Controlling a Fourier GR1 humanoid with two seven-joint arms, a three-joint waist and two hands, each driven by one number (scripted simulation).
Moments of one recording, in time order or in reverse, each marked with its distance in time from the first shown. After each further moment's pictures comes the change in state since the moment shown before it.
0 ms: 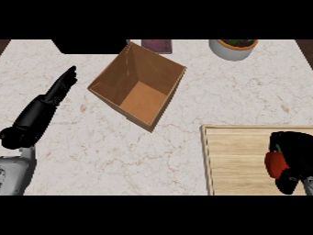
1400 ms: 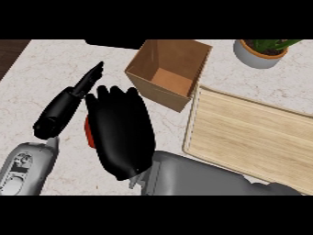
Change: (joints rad) left arm -0.105 -0.062 -0.080 0.059 -0.038 -0.022 0.002; right arm -0.917 0.573 0.520 0.147 -0.043 -0.326 0.404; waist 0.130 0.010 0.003
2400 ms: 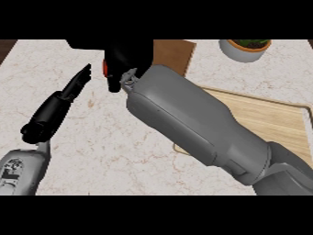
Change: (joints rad) left arm 0.053 0.009 0.047 -0.011 -0.005 0.018 -0.023; right arm -0.398 0.002 -0.209 0.629 -0.331 -0.043 0.009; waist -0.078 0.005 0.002
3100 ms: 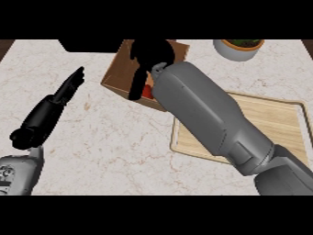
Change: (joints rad) left arm 0.044 0.010 0.026 -0.045 0.000 -0.010 0.011; right arm 0.058 -0.014 -0.113 0.208 -0.169 0.275 -0.309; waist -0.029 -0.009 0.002
